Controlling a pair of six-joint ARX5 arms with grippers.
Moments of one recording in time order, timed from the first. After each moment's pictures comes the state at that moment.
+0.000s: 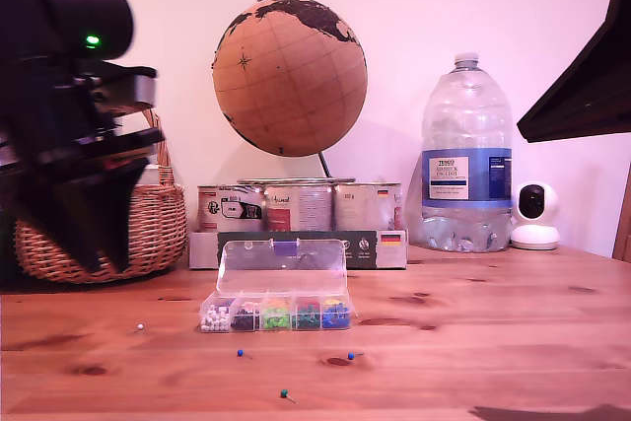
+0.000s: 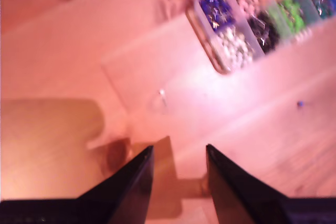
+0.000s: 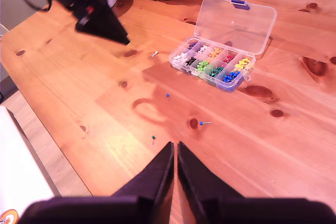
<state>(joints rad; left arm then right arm) -0.40 1.60 1.05 -0.67 0.11 0.01 0.49 0.61 0.36 -0.25 -0.41 0.08</state>
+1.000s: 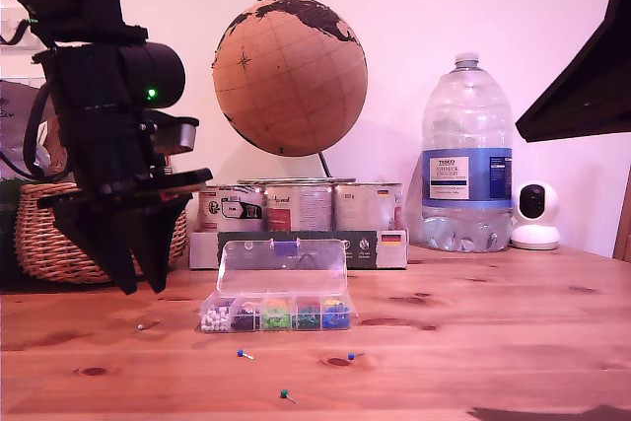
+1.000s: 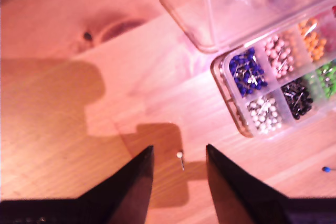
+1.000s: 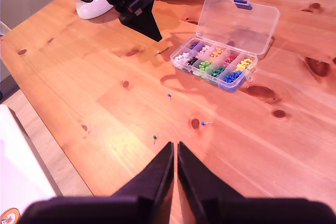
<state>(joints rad) -0.39 1.86 1.27 -0.74 0.10 -0.03 0.49 0.61 0.36 -0.25 -0.41 0.08</state>
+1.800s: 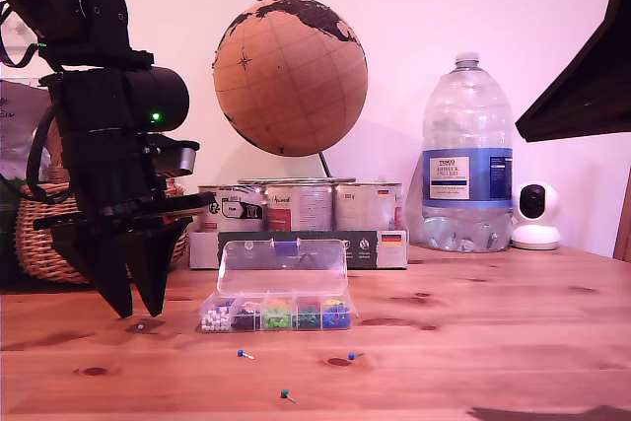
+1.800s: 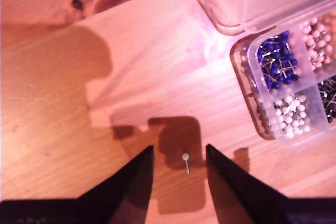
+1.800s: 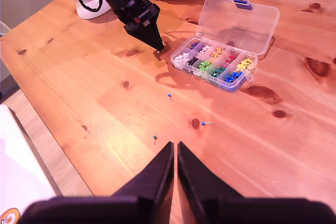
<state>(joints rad) -0.39 1.91 1.27 -0.74 0.10 -0.07 0.49 0.61 0.36 -0.25 -0.41 0.08</state>
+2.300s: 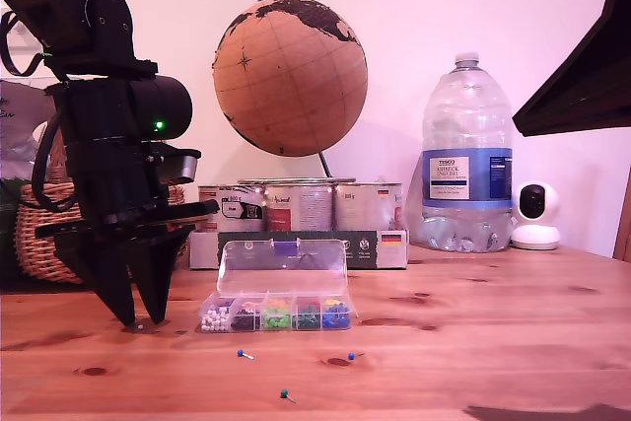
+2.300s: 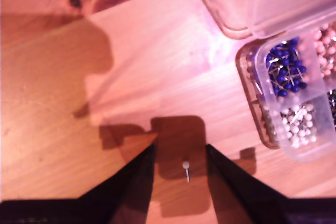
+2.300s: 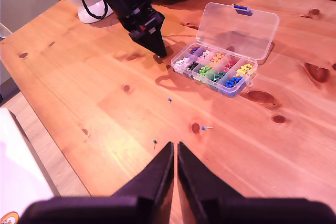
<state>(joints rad) -0.39 1.94 1.28 -0.74 0.10 -0.10 0.49 0.61 0.36 -0.24 -0.41 0.08</state>
